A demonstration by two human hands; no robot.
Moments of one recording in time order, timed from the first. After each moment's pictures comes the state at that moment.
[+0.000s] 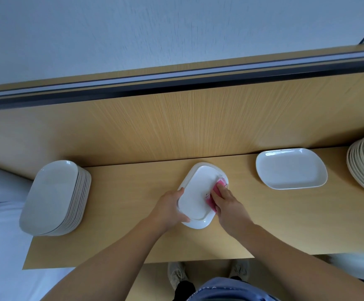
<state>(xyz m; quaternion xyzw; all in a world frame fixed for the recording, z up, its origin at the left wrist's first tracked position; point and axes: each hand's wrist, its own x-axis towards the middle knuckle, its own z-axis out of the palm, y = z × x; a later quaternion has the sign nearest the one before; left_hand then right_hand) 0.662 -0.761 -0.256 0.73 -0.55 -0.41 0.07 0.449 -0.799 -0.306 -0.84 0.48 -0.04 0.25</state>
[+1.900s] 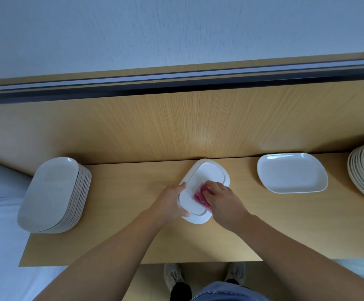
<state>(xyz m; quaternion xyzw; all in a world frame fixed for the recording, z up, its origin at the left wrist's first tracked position) 0.668 -0.777 -0.255 0.72 -0.57 -0.39 0.04 0.469 -0.817 -0.266 -0.91 0.38 -0.01 0.18</state>
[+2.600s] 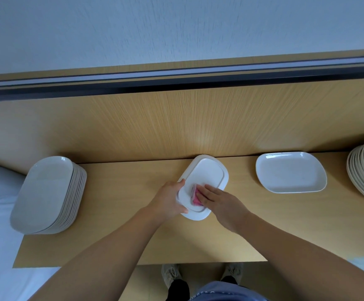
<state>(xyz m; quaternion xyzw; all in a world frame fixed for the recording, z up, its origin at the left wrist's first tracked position) 0.667 -0.785 -0.257 0.72 -0.56 -0.40 0.07 0.457 -0.821 -0.269 -0.95 0.31 0.04 0.10</state>
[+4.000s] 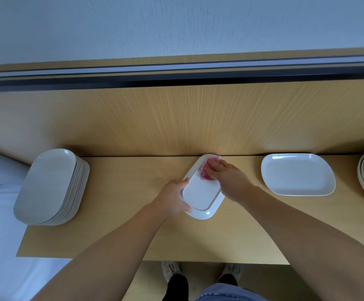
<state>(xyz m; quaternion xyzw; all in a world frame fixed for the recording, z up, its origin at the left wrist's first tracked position) 0.662 -0.787 -0.261 0.72 -0.52 -0.44 0.09 0.465 -0.892 -0.261 -0.91 0.37 0.09 0.16</state>
